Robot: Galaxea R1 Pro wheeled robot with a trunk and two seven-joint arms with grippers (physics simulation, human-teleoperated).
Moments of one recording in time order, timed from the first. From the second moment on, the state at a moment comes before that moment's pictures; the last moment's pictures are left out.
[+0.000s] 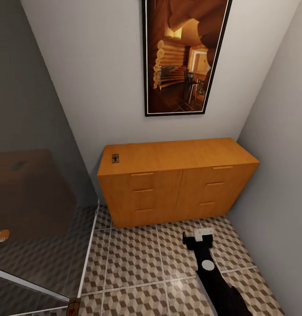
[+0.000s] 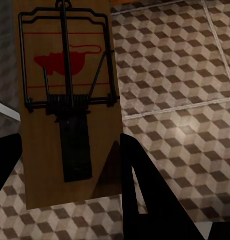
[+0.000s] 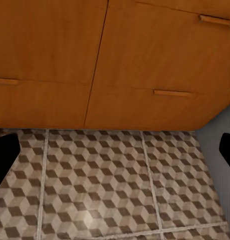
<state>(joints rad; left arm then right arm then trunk) -0.31 0.08 -0.45 0.08 0.43 -0.78 -0.03 -0.37 0.05 0.16 -0.97 0.14 0.07 -0.26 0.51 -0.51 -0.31</state>
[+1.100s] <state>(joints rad) -0.31 0.07 -0.45 0.08 0.43 -0.78 -0.03 -0.93 0.06 0.16 -1.41 0.15 0.89 -0.12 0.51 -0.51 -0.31</state>
